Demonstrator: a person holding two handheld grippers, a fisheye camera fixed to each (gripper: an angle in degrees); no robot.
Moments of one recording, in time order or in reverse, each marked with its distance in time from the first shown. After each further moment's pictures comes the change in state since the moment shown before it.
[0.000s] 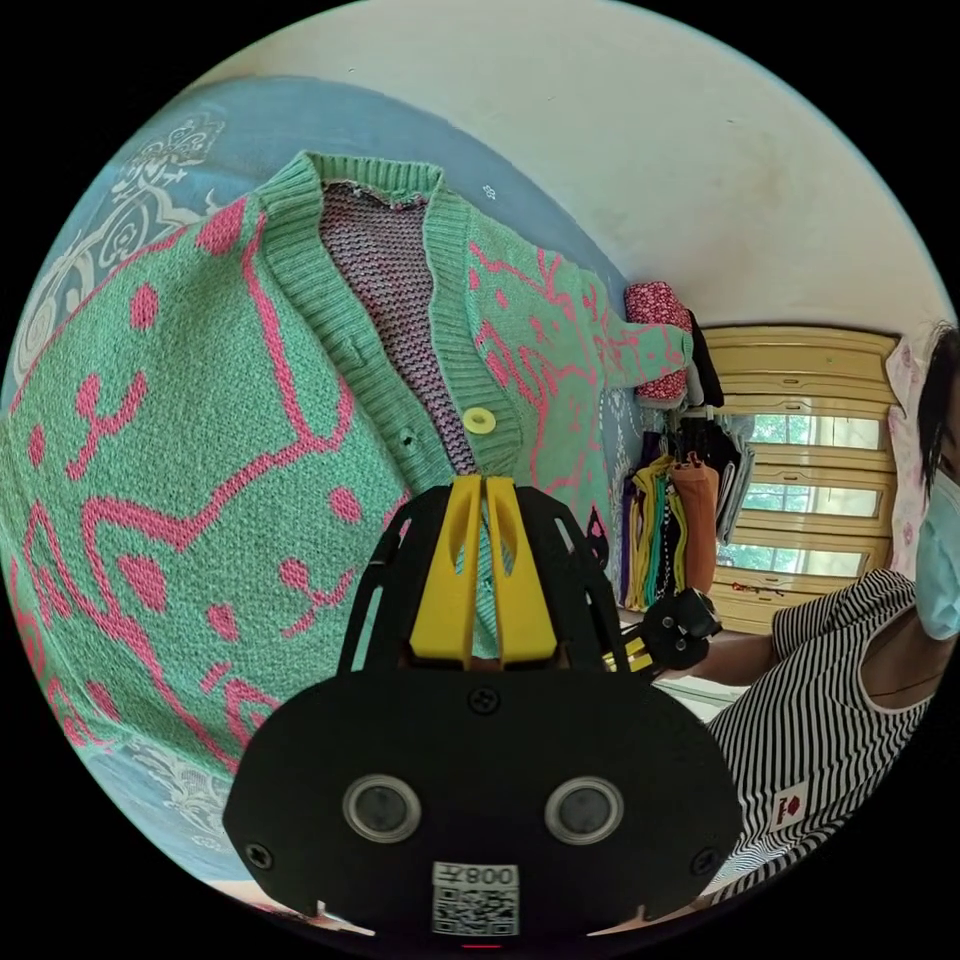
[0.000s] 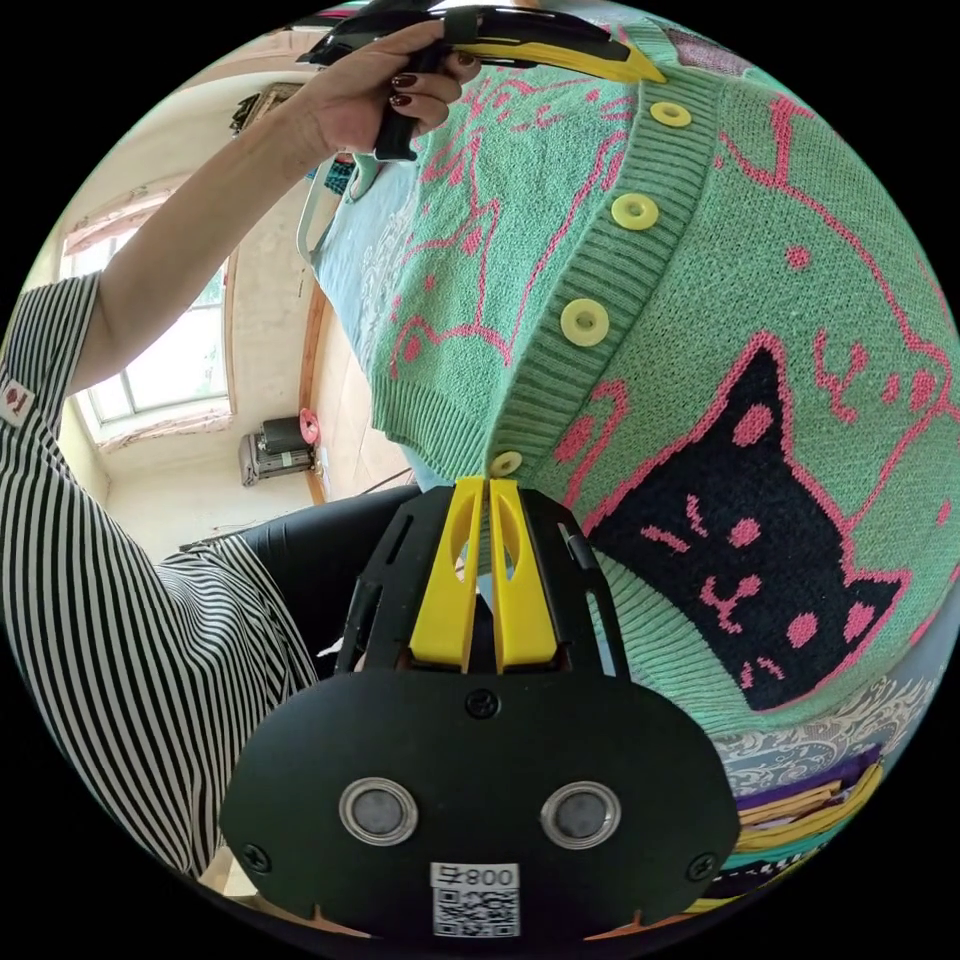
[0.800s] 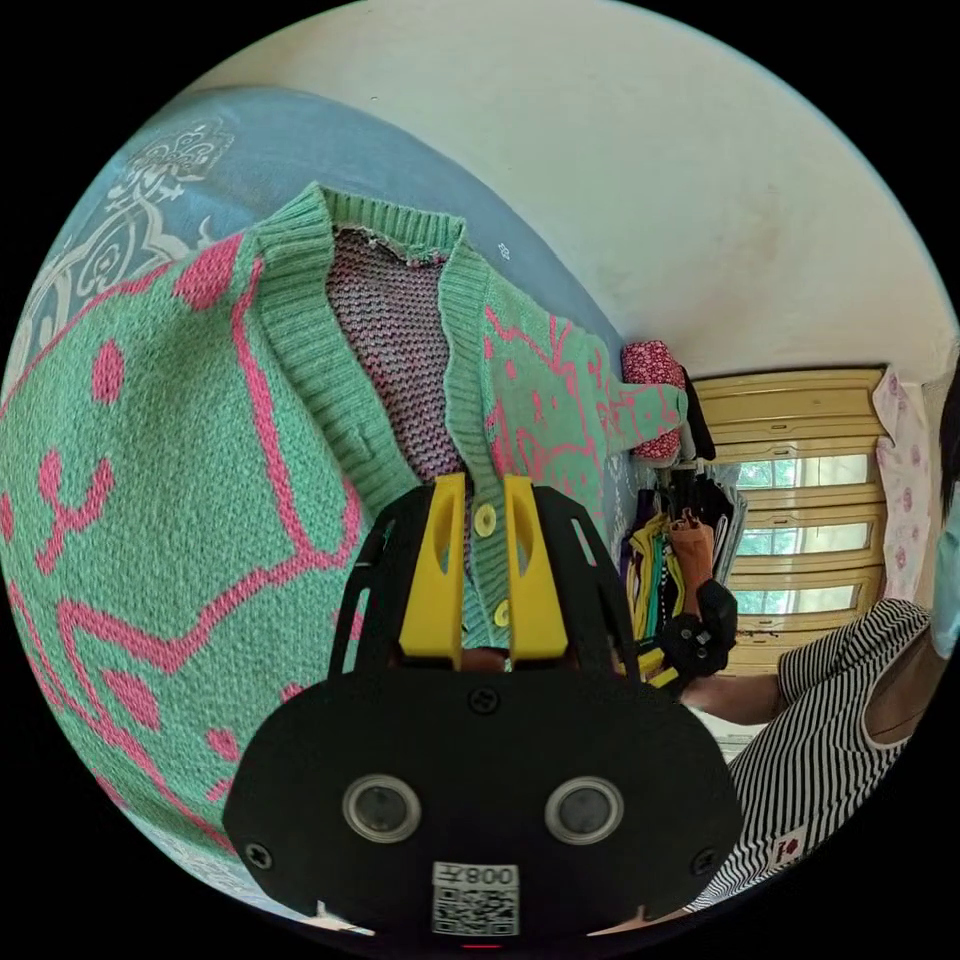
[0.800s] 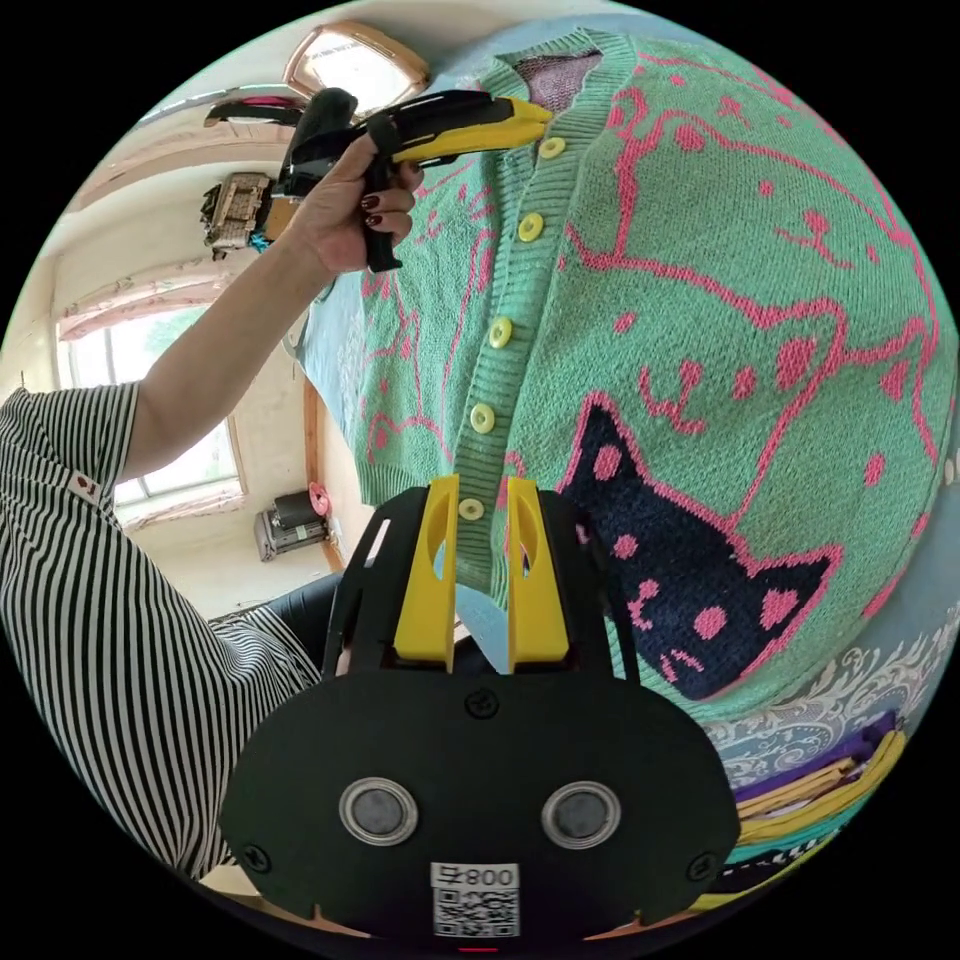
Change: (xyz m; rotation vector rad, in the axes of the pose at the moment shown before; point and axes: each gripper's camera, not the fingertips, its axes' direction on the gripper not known) left arm -0.049 -0.004 0.010 0.154 0.042 -0.024; right arm 0.017 -0.044 -0.039 0.168 -0.065 0.162
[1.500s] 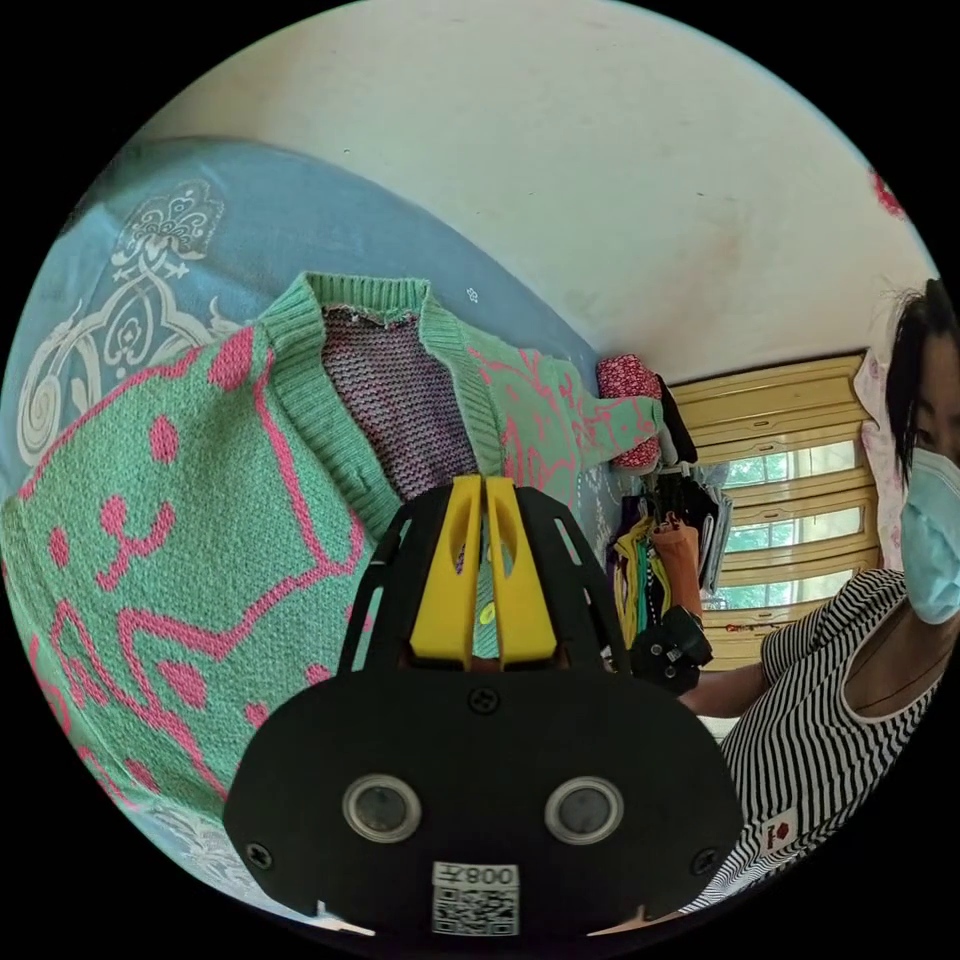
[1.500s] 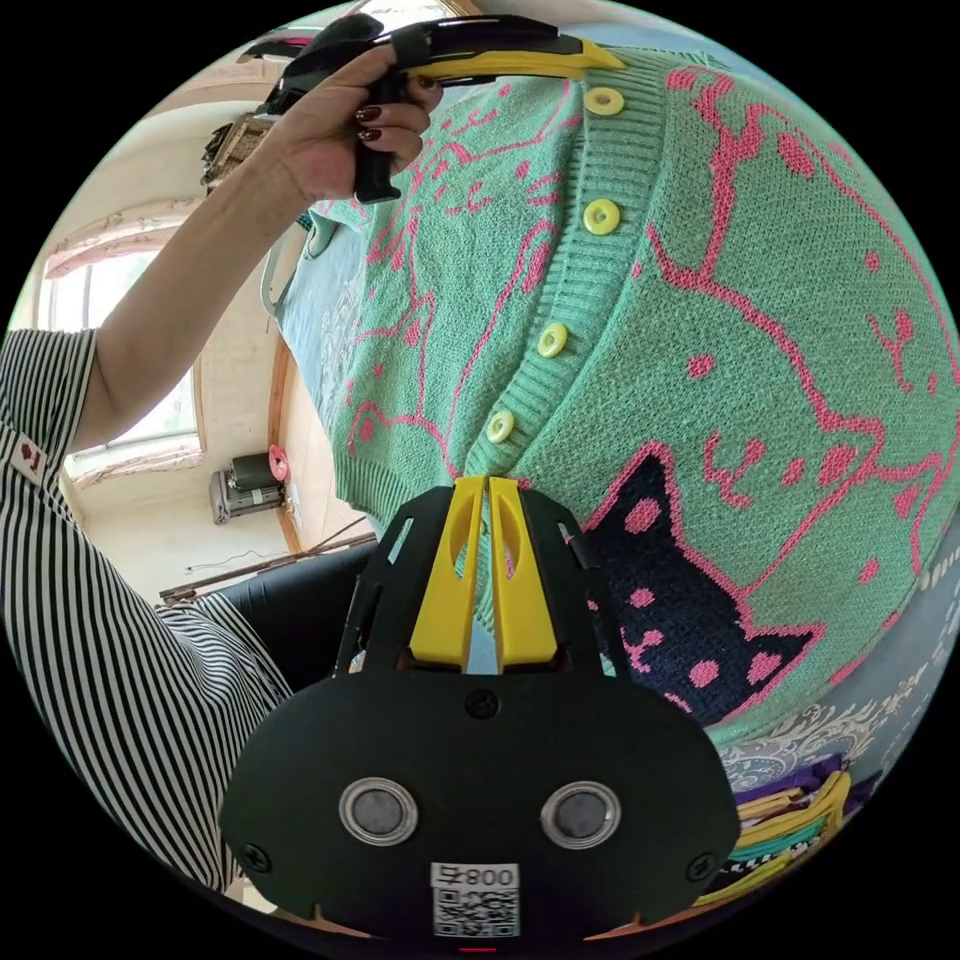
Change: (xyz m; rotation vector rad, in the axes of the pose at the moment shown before) left arm -0.025 0.018 -0.027 0.051 0.003 0.053; right arm -0.043 -0.029 0.025 -0.064 0.147 -0.108
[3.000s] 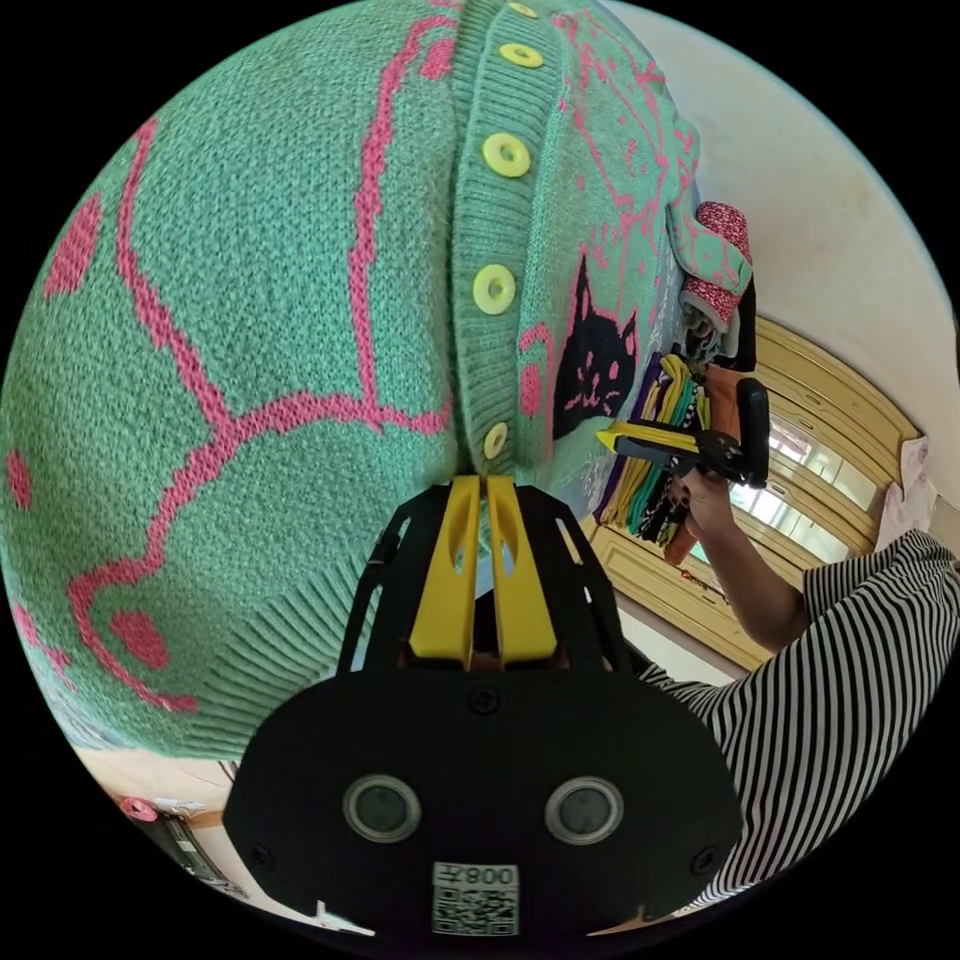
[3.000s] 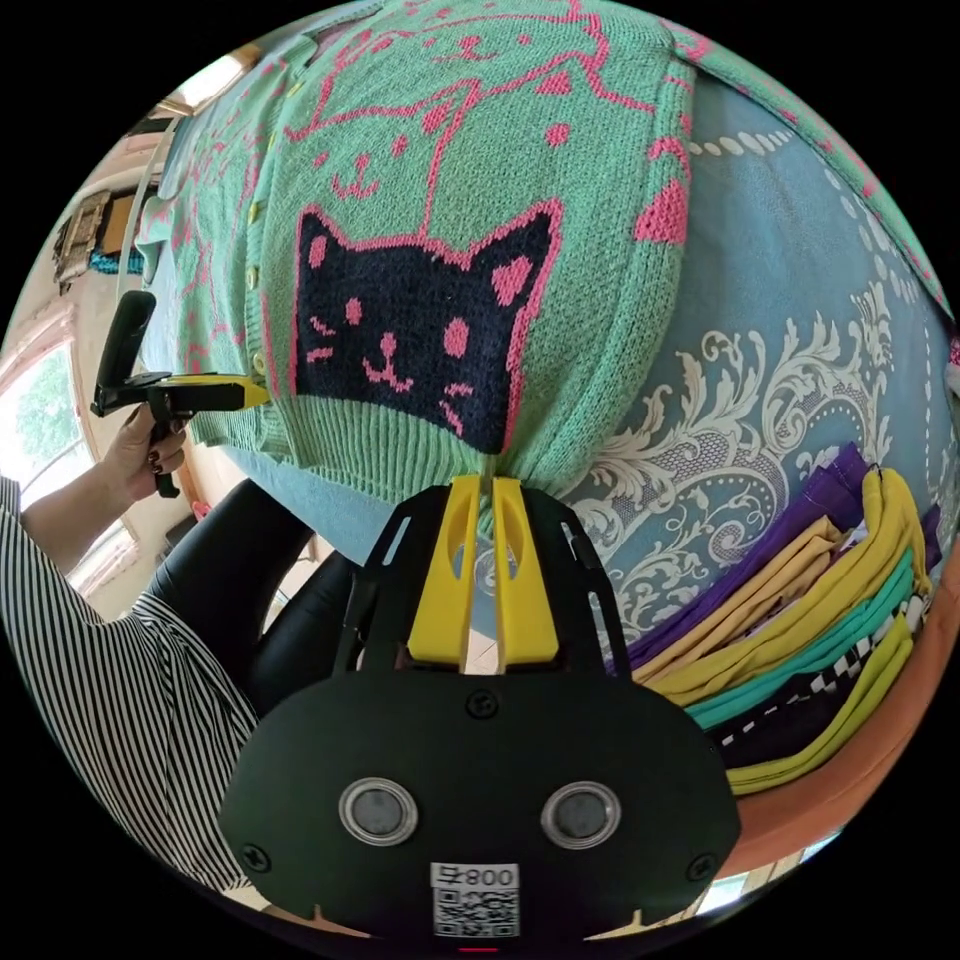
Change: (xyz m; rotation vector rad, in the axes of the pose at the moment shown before) left arm -0.035 0.197 0.113 -0.438 0.057 -0.353; right arm 0.097 0.144 -0.078 -0.104 0.222 0.382
